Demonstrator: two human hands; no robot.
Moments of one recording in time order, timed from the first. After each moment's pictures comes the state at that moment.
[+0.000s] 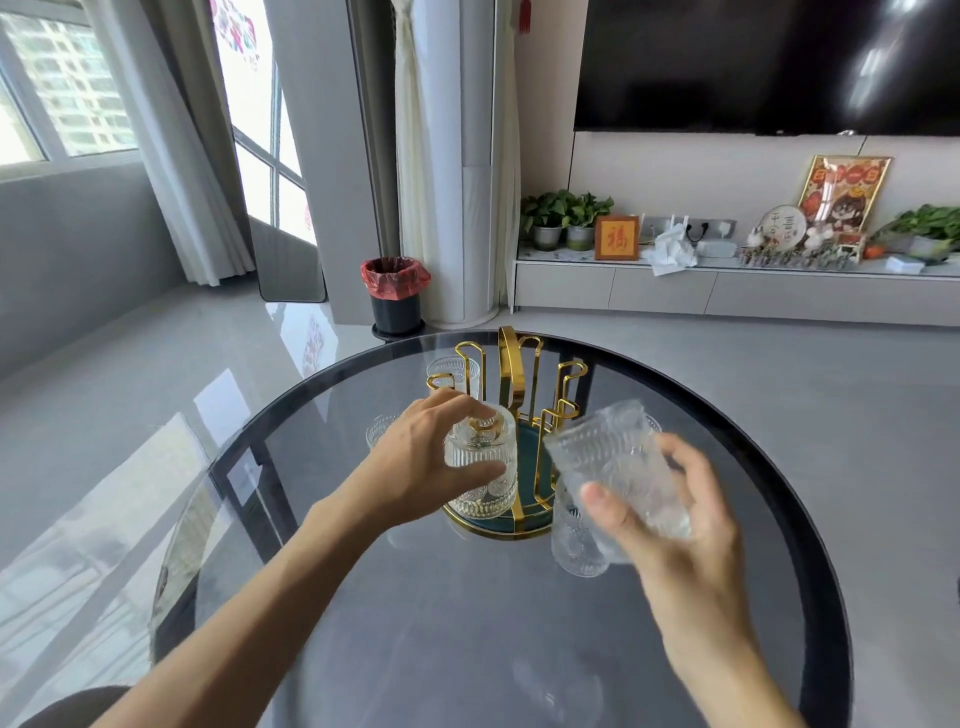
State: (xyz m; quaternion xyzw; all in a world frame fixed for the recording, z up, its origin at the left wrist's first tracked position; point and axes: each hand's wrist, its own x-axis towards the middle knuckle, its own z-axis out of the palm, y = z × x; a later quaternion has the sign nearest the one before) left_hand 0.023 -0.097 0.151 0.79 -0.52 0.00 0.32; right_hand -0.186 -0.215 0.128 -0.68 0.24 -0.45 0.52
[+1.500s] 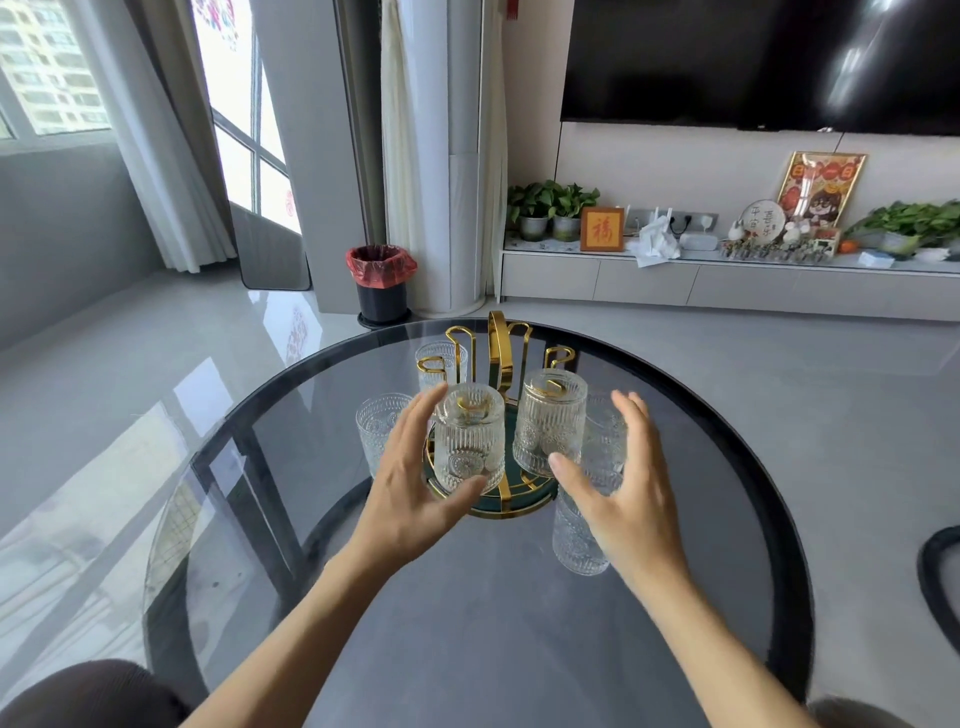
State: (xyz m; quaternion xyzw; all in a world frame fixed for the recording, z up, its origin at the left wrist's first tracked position) left_hand 0.000 -0.088 0.086 0.74 -0.44 0.01 0.51; right_hand -0.158 -0.249 0.089 -0.80 0.27 -0.39 0.36
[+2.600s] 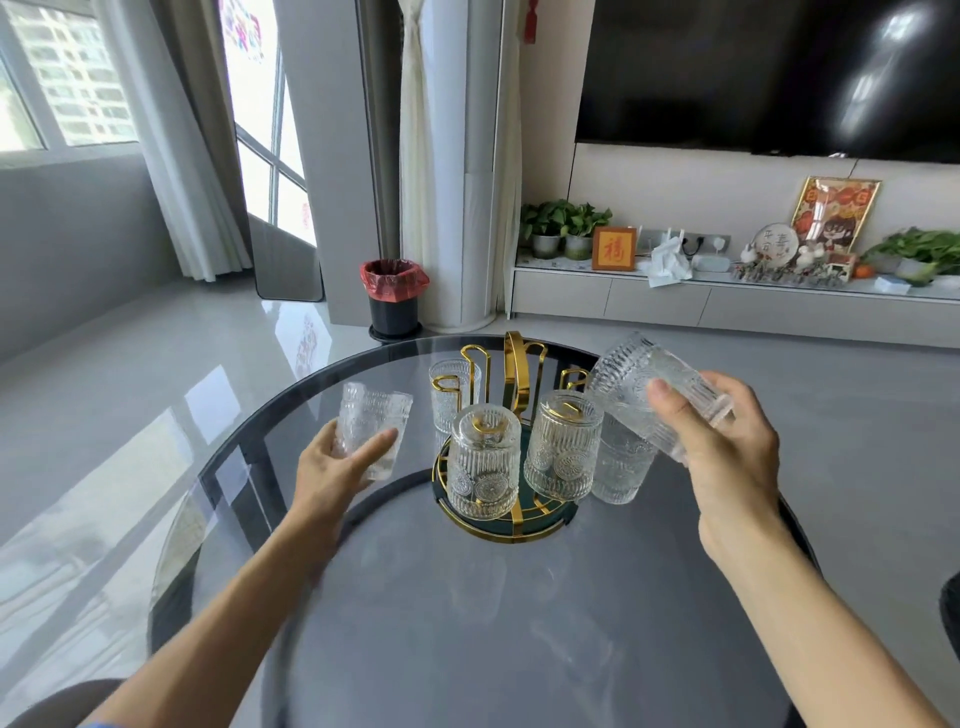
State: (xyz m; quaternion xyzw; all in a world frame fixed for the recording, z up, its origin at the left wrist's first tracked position) left_hand 0.093 -0.058 0.067 0.68 -0.14 -0.12 0.71; right_hand -0.157 -0.288 0.162 -0.61 0.26 -0.51 0.55
